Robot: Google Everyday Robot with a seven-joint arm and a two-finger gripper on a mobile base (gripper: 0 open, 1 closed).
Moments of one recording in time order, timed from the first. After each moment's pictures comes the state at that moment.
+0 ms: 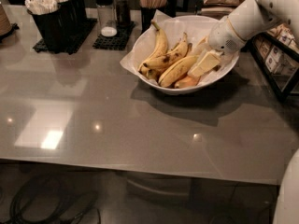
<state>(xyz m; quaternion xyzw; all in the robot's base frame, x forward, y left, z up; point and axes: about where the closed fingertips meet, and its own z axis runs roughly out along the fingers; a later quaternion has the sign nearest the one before) 0.655 -0.145 0.864 -0.64 0.70 0.15 0.27</state>
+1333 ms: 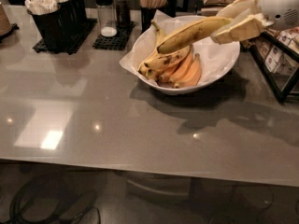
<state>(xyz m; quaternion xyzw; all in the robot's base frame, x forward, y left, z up) 0.581 -0.169 1.024 -0.56 0.66 0.15 0.48</state>
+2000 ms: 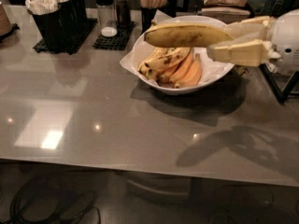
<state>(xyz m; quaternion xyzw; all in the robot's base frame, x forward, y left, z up) 0.504 -0.154 1.027 -0.43 0.66 0.24 0.57</state>
